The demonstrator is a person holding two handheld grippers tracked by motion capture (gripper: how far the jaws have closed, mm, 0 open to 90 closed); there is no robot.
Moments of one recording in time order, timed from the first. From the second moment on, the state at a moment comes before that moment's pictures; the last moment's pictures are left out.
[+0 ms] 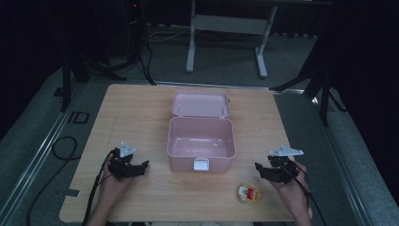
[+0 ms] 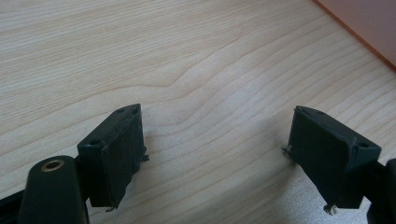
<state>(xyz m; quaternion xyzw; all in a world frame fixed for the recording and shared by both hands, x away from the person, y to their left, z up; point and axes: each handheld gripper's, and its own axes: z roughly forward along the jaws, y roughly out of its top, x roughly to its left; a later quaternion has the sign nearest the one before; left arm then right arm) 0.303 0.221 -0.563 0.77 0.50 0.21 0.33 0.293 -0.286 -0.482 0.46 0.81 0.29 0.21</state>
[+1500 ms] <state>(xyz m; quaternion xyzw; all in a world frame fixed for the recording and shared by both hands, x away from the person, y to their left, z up) 0.303 0.221 -0.563 0.77 0.50 0.21 0.32 0.276 -0.263 -0.476 0.39 0.88 0.22 0.15</state>
